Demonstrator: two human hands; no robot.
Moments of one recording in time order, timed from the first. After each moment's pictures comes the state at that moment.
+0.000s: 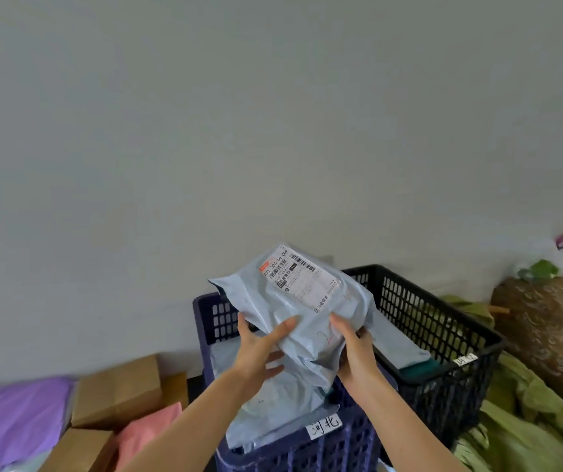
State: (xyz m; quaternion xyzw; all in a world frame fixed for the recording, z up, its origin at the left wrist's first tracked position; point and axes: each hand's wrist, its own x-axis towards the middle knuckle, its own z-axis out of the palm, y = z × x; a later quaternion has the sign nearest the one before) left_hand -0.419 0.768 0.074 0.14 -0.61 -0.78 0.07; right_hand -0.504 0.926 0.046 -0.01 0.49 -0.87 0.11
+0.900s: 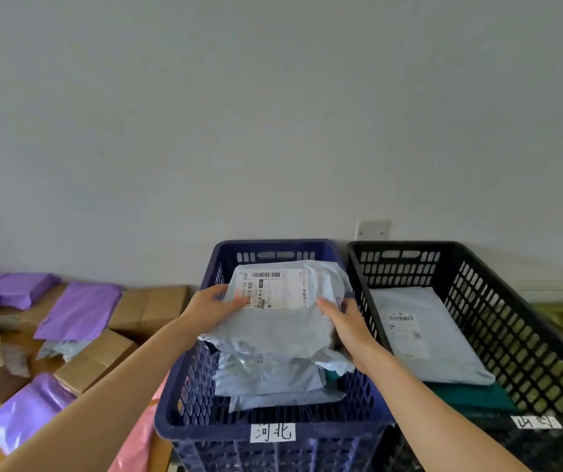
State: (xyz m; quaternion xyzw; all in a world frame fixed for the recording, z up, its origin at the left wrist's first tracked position) left_hand -0.474 0.730 0.048 0.38 -0.76 -0.51 0.14; right_hand -0.635 0.930 0.011 -0.15 0.68 -0.64 0.33
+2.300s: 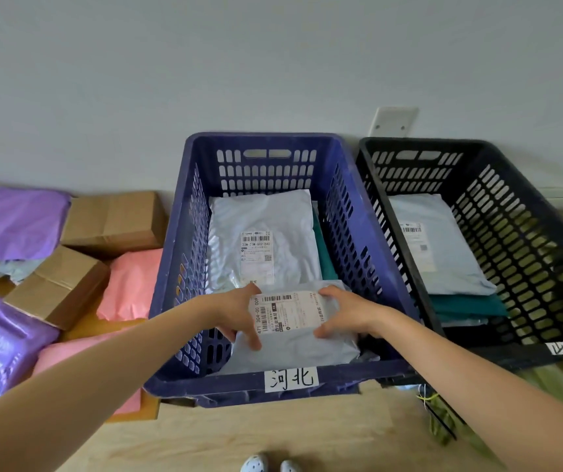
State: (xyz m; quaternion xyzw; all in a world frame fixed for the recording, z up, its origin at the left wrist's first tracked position) left_hand -0.493 0.742 -0.066 0.28 -0.79 -0.44 -0.32; right_hand -0.628 0.930 -0.065 -0.24 0.84 -0.15 0.46
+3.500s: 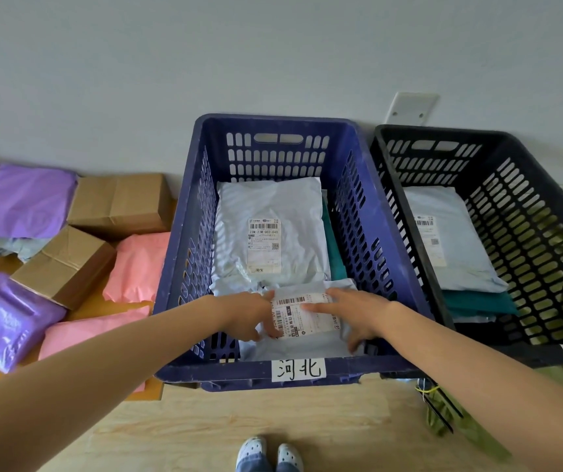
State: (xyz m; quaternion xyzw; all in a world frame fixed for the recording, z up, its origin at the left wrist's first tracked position) left_hand -0.487 0.750 -0.081 -0.03 -0.92 -0.14 -0.36; right_hand -0.637 0.928 -0.085 -0.55 0.74 0.22 0.31
